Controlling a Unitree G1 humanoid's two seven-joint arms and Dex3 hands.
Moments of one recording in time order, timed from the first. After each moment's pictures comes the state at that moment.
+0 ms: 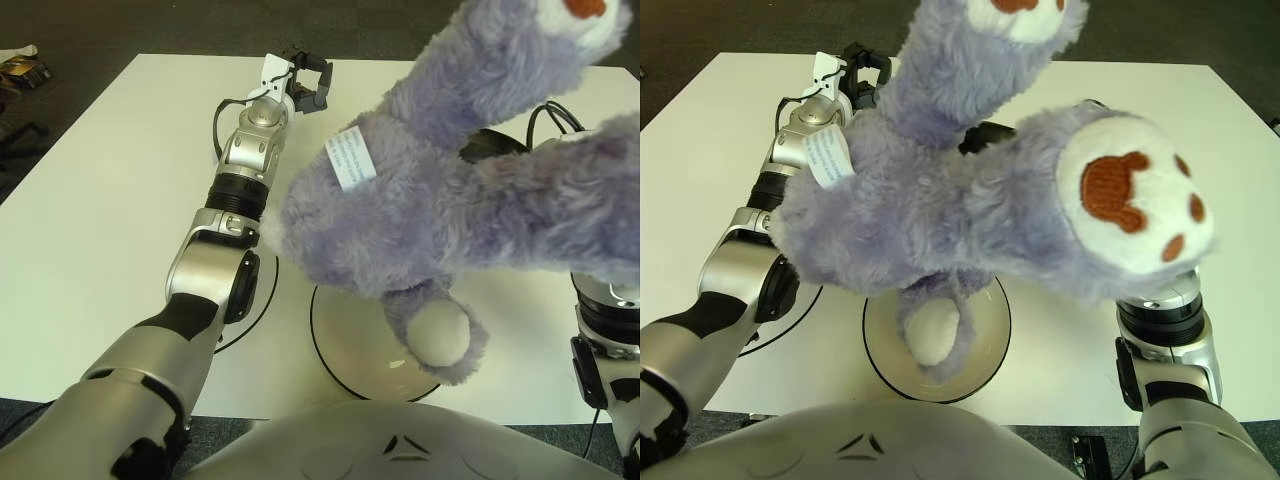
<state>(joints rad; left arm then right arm) -0.97 0.08 0.01 0.61 0.03 0.32 0.01 -0.50 -0.56 0.05 -0.60 0.46 0.53 0.82</state>
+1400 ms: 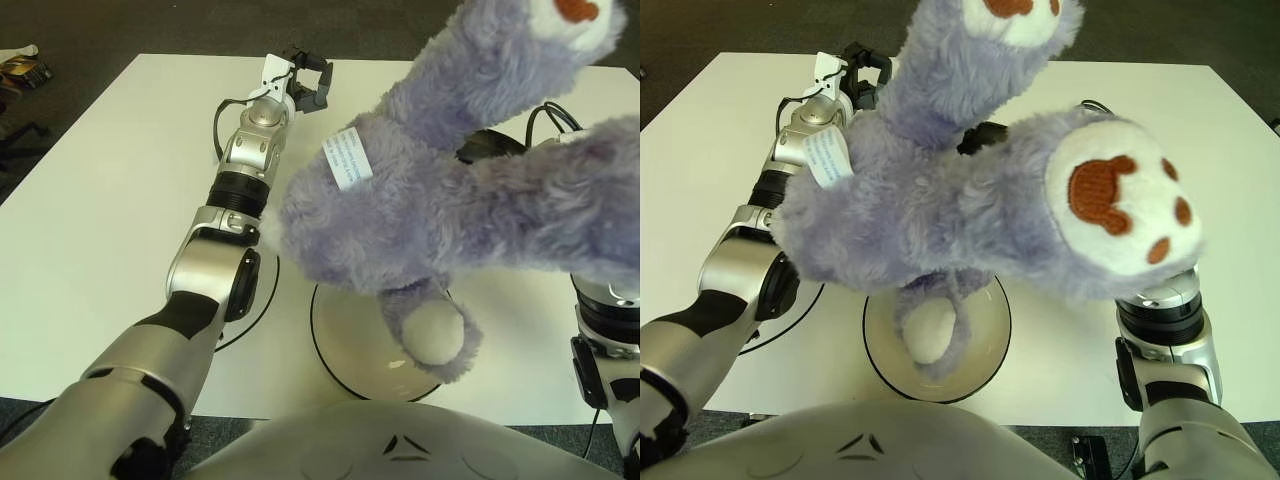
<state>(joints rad) -0.98 0.08 0.01 0.65 0.03 0.29 0.02 -0.50 -0.56 0.05 -0.59 0.46 0.53 0.82</state>
